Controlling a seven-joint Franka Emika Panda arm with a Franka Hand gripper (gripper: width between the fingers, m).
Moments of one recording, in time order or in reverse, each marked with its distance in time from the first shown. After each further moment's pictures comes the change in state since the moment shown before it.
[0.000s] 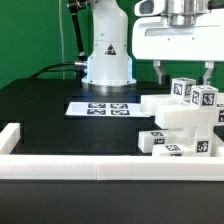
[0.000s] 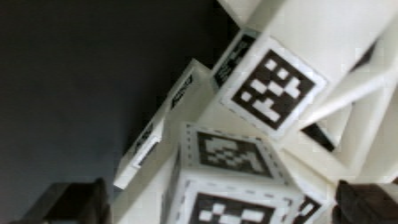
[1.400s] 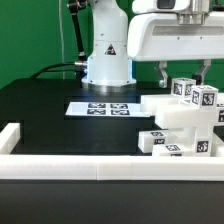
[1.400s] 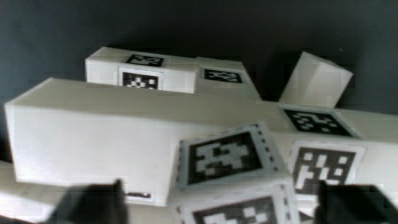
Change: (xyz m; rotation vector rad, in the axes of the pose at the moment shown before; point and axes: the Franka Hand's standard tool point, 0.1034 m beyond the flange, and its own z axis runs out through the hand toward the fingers) arm 0.004 0.005 0.000 -0.018 0.003 -0.974
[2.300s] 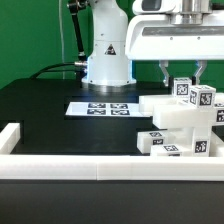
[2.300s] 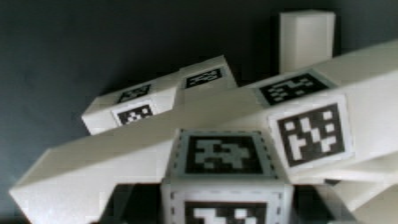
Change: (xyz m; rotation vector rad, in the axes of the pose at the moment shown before) arm 0.001 0.001 0.000 0.004 0.002 0.569
